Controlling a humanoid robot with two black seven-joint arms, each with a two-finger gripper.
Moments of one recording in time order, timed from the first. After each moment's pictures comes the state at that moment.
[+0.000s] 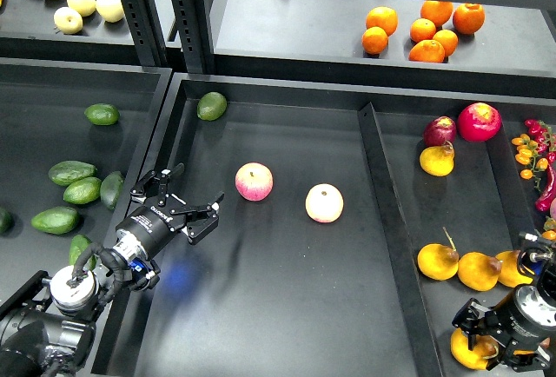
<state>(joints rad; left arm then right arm) -0.26 0.00 -1.31 -0.71 -0.24 -0.49 0.49 0.94 -0.54 -0.50 0.86 -0.06 0.58 -0.49</state>
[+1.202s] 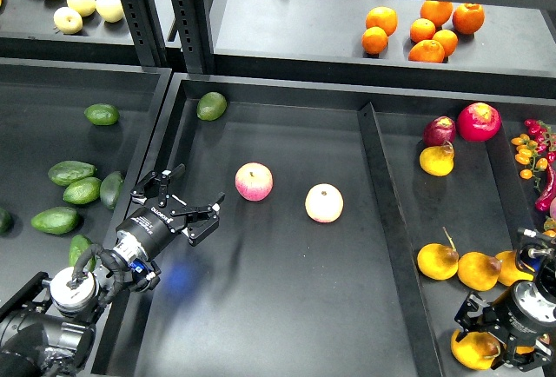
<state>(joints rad) -0.25 0.00 -1.31 -0.73 -0.24 -0.49 0.49 0.97 -0.54 -0.49 0.89 -0.06 0.58 -0.49</state>
